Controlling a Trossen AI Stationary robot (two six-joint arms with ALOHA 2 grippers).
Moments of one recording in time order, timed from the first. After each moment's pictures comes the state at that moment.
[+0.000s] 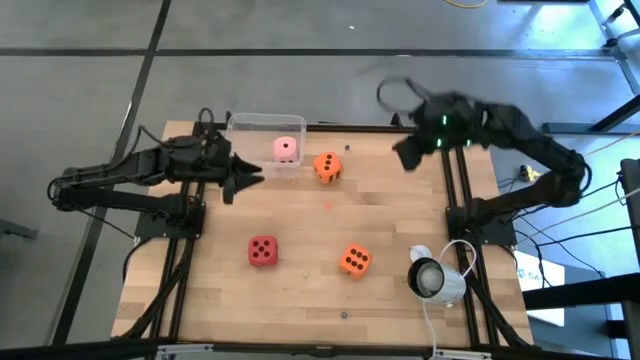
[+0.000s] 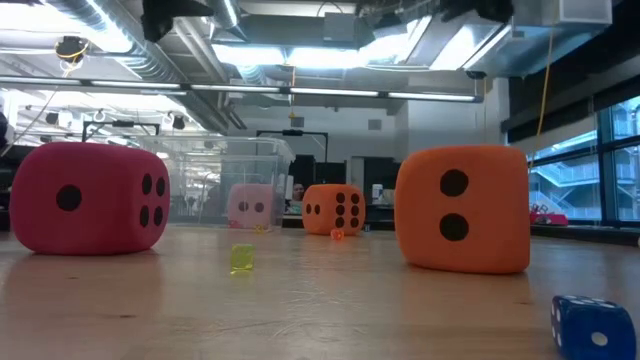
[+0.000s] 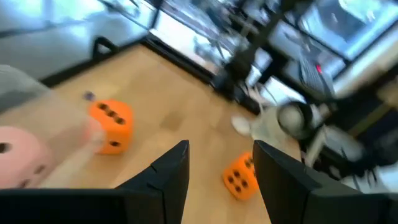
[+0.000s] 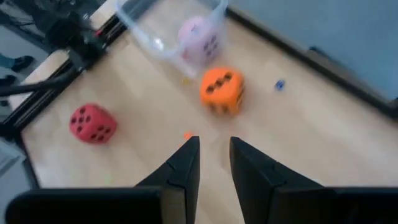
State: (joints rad) left arm 0.20 0.70 0.88 -0.45 0.01 -0.47; right arm -0.24 1.23 1.61 -1.19 0.04 0.54
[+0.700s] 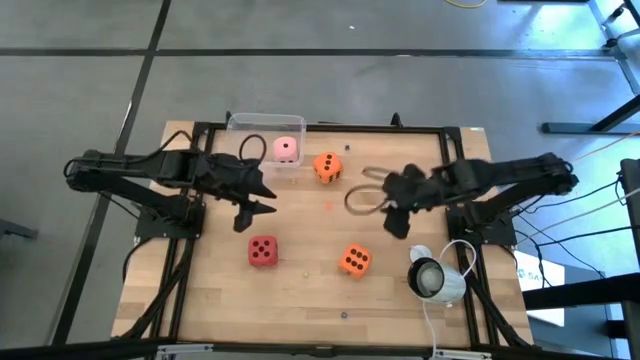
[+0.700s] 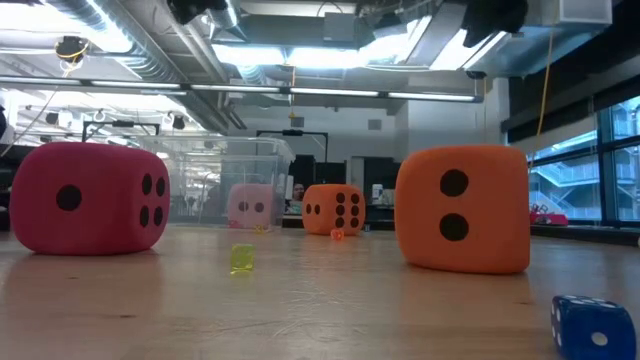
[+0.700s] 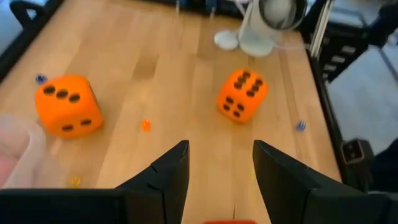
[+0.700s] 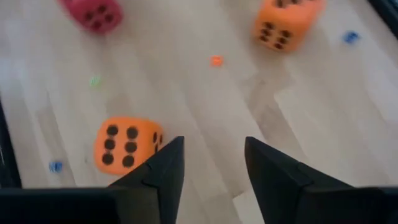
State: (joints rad) left arm -0.01 0.99 1.12 -0.71 -0.01 -0.21; right arm 0.24 1.31 1.36 -1.11 0.23 0.56
